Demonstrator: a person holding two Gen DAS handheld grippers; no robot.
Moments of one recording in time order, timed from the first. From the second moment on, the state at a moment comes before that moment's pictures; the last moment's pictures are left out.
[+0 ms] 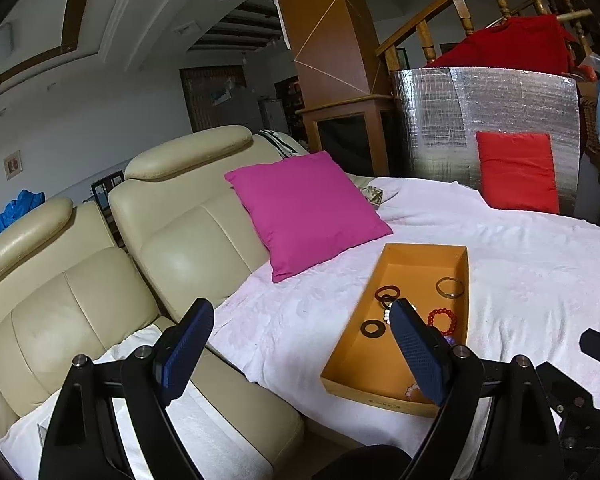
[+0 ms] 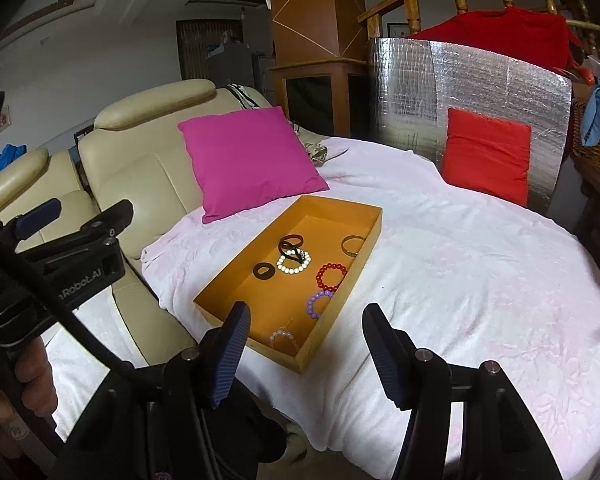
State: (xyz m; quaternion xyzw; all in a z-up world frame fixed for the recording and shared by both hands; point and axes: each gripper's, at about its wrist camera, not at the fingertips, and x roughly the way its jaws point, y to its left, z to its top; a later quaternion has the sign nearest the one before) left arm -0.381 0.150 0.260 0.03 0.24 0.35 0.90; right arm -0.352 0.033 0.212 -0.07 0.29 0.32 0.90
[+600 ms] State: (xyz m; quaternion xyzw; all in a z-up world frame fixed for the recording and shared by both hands) left arm -0.370 0.167 0.254 0.01 0.25 0.36 0.90; right arm -0.340 0.043 0.204 -0.08 0.30 0.31 0.90
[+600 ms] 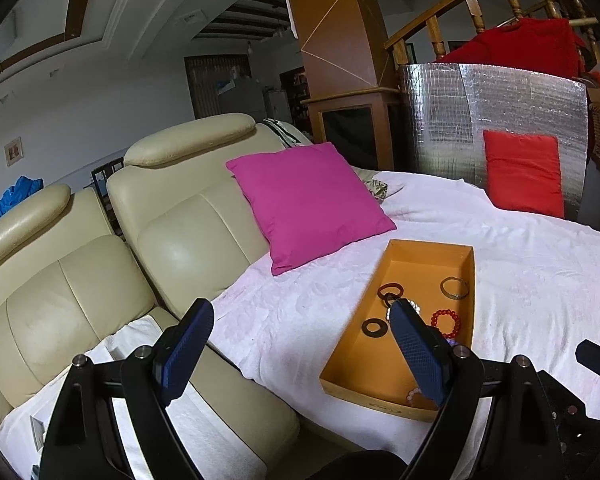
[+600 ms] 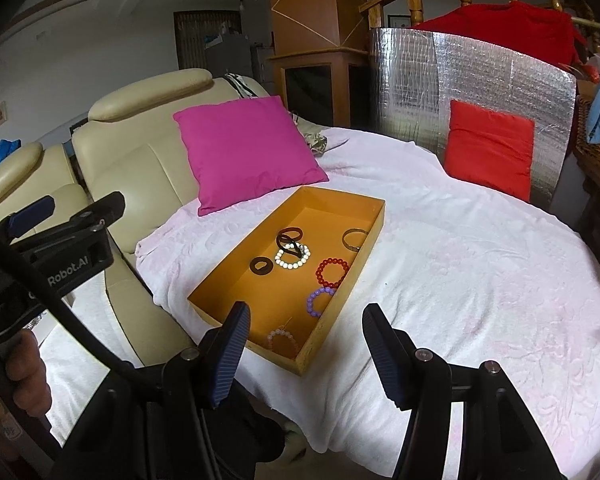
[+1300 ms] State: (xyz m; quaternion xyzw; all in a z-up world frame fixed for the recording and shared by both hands) left arm -0.366 0.171 0.251 0.00 0.25 0.34 0.90; right arm -0.341 0.044 0.204 -0.08 0.30 0.31 0.90
